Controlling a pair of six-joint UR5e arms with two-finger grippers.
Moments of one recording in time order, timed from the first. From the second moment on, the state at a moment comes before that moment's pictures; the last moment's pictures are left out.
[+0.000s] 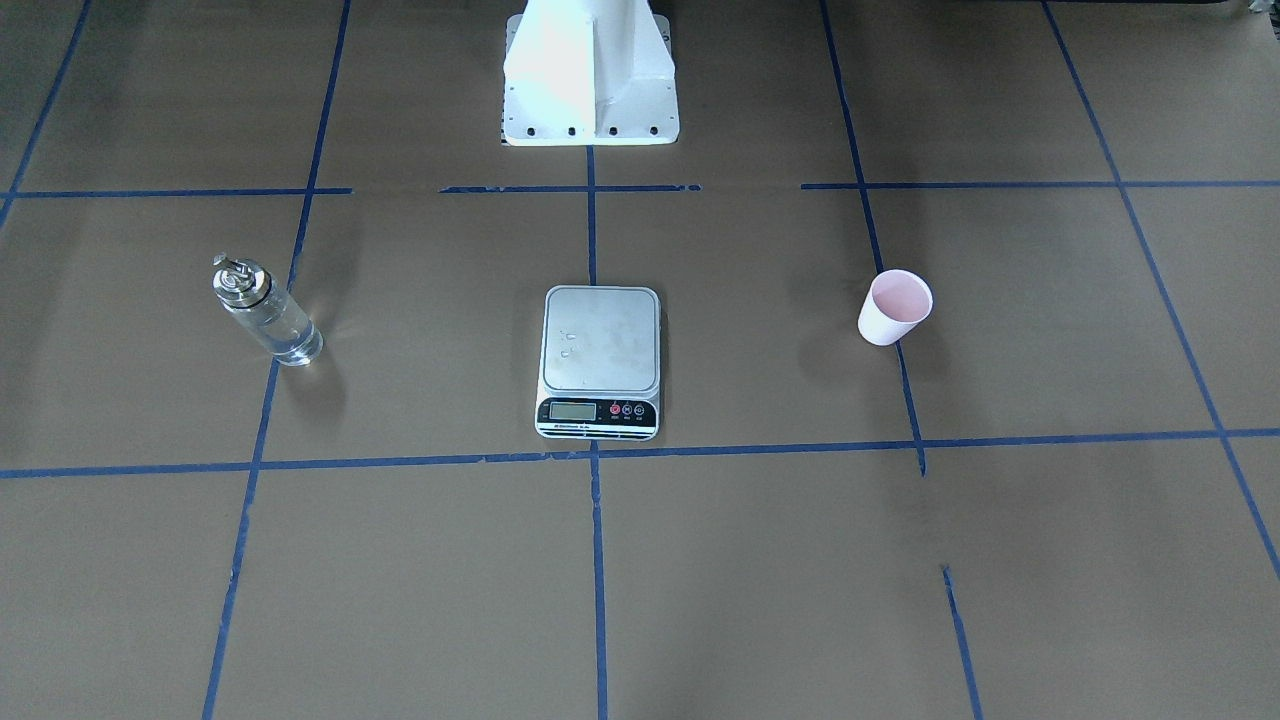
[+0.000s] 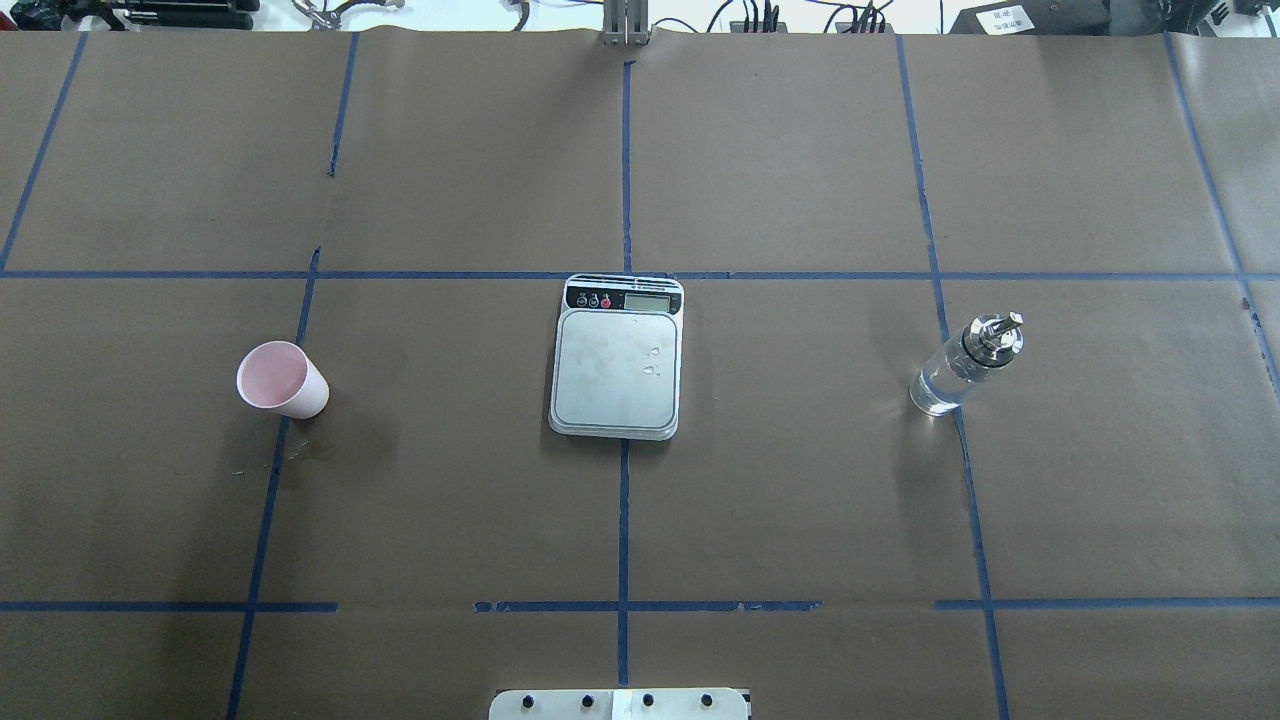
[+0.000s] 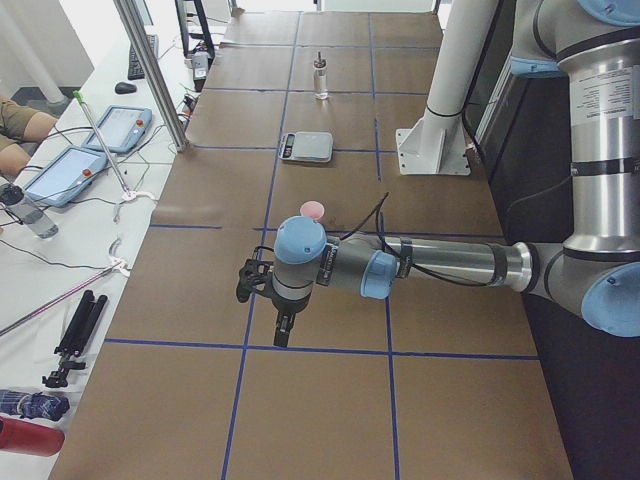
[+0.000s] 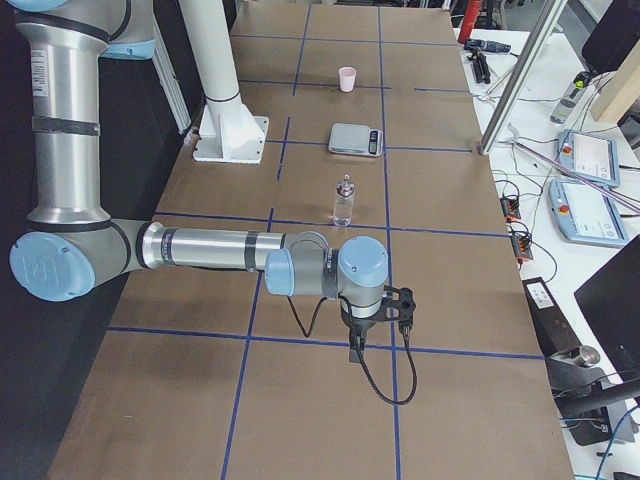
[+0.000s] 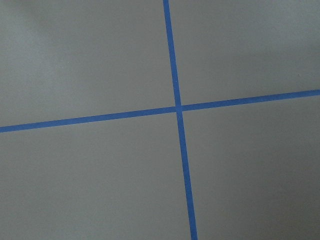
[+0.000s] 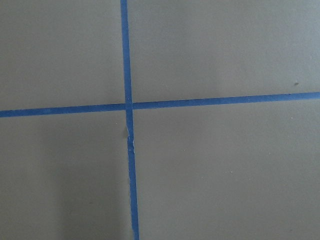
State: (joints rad) left arm -1.56 -1.42 -1.77 -1.77 -2.30 -0.06; right arm 1.61 -1.62 1.63 -1.52 2.30 0.08
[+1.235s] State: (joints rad) left arm -1.50 -1.57 -1.86 -1.79 -2.36 -0.08; right arm 1.55 -1.54 1.66 -1.52 2.37 0.10
